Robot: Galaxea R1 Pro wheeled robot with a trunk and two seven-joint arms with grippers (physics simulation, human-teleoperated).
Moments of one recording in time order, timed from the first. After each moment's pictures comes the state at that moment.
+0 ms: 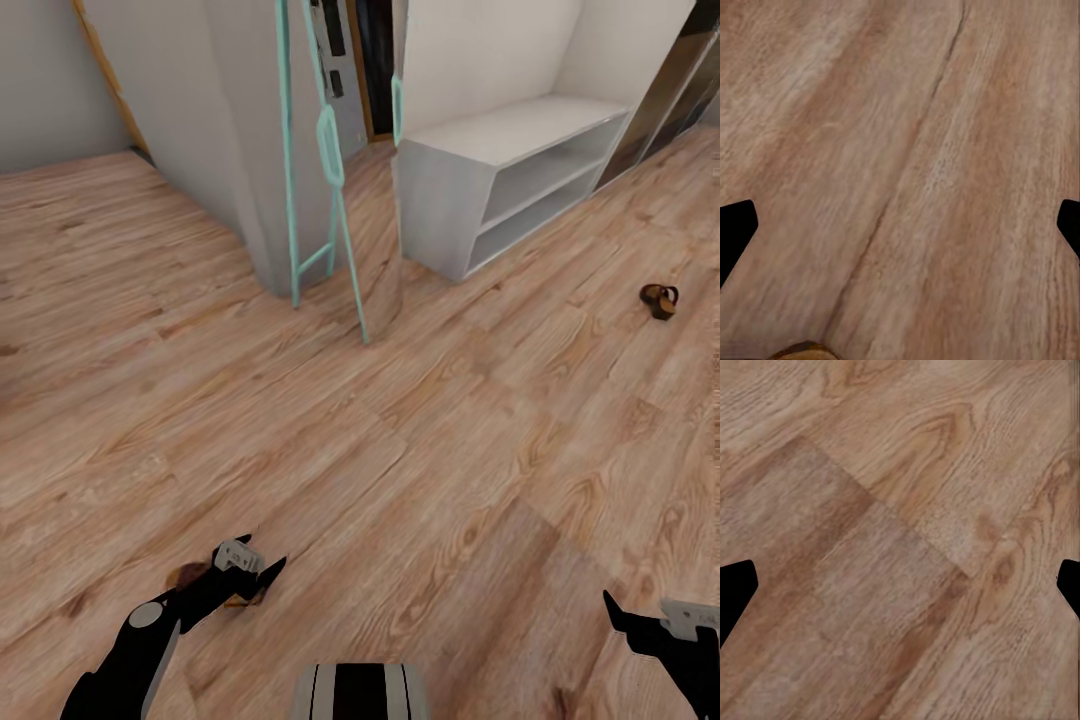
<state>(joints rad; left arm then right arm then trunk) -0.36 0.03 0.21 -0.93 -0.23 -0.06 -0.70 -0.16 -0.08 -0.73 -1.17 0.29 -0.02 0.40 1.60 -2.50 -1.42</state>
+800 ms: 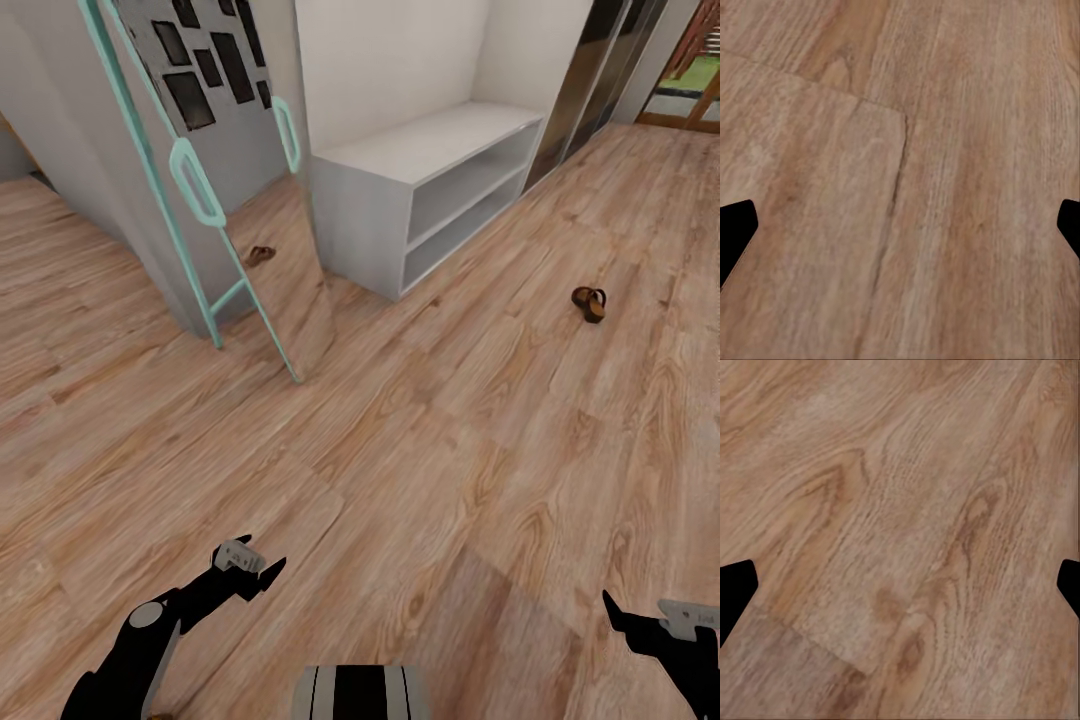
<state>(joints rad) -0.36 0.03 0.21 -0.93 -0.23 -0.06 -0.70 -0.16 -0.08 -0.73 -1.17 0.29 -0.02 0.40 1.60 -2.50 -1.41</state>
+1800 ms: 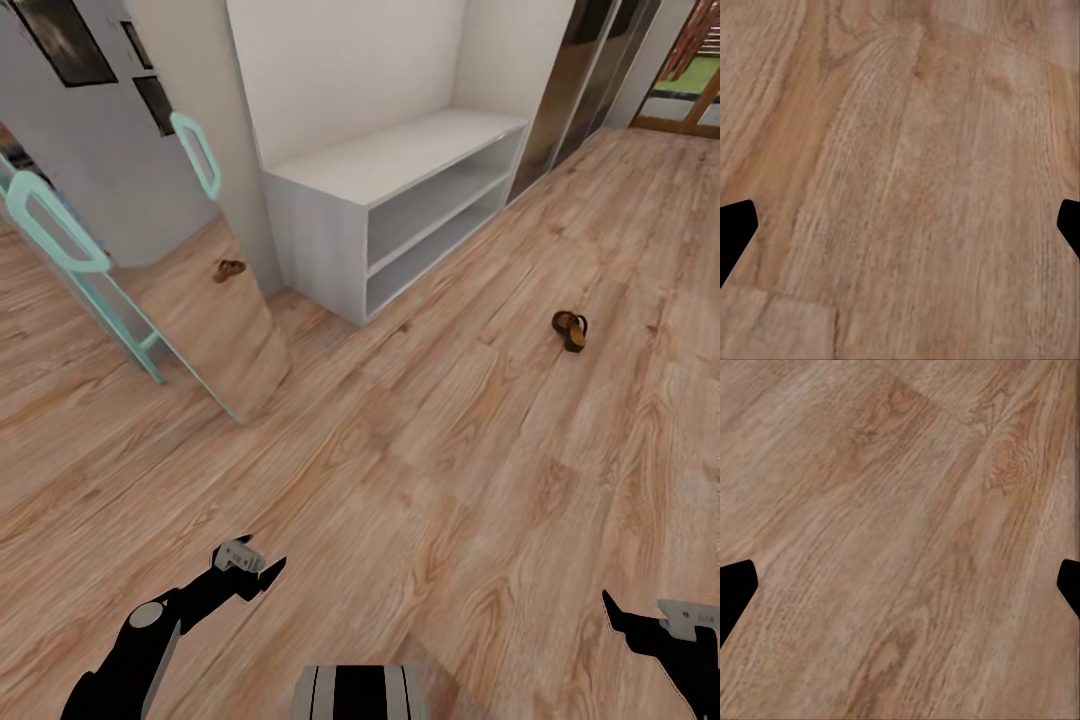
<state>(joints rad) -0.36 0.03 0.21 -0.93 -0.23 -0.06 -0.70 -0.16 -0.08 -0.73 -1.17 0.29 -0.02 0.40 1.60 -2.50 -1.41</state>
